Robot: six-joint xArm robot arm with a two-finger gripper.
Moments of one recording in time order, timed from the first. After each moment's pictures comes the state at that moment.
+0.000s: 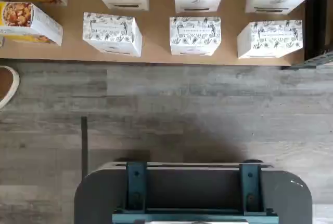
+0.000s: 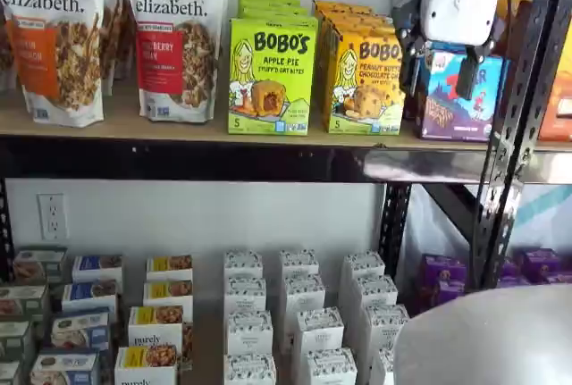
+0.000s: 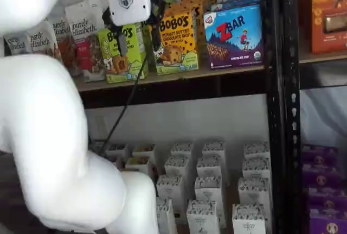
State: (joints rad) arm 0.00 -0.73 -1.22 0.04 1.95 0.02
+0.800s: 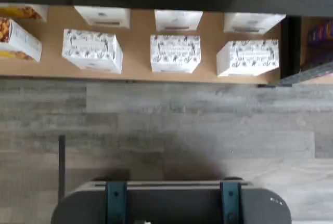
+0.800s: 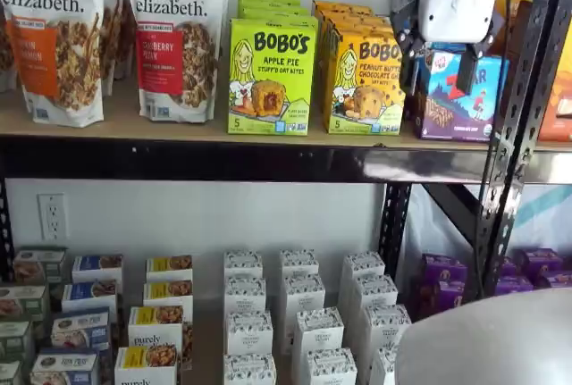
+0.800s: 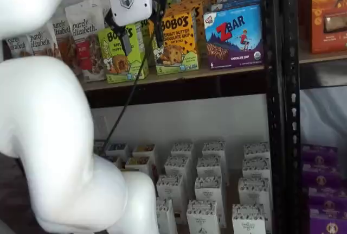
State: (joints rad) arm 0.06 -0.74 -1.20 -0.04 1.89 0.05
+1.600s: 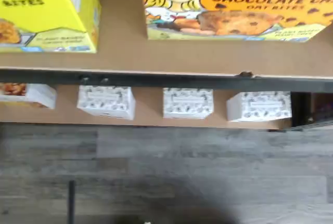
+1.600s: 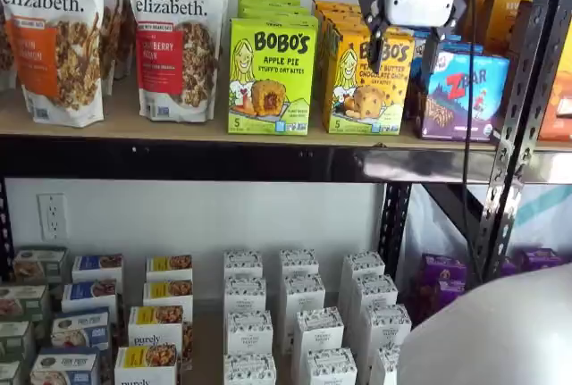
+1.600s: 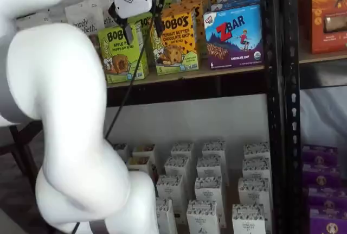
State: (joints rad) arm 0.13 -0.60 -1.27 -0.05 1.74 0.13
